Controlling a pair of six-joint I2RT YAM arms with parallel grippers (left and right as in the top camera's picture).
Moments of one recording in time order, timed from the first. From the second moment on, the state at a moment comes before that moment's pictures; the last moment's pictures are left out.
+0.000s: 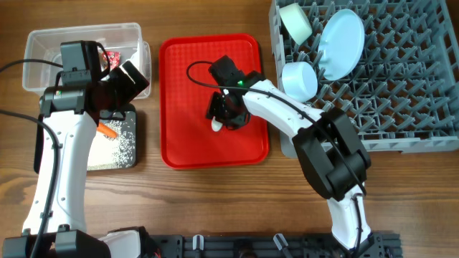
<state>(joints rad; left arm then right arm) 0.10 1.45 1.26 -0.87 0.11 -0.60 0.64 2.17 1.55 -0.69 -0.28 0.92</state>
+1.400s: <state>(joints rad) 0.10 1.45 1.26 -0.88 0.08 -0.60 0.44 1.63 1.67 -0.93 -0.09 0.55</state>
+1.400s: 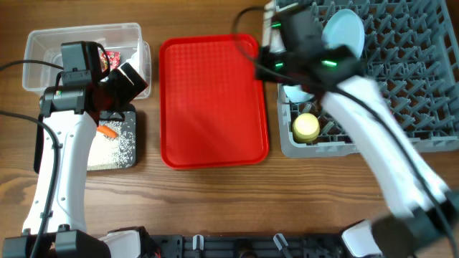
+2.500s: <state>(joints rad) 0.10 1.45 1.26 -0.88 0.07 -0.60 0.22 1.51 1.16 -0.97 0.41 1.71</state>
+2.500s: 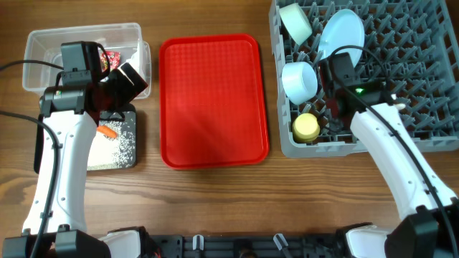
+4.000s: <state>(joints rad) 0.10 1.45 1.26 -0.88 0.07 -0.60 0.22 1.41 1.13 -0.79 0.30 1.11</state>
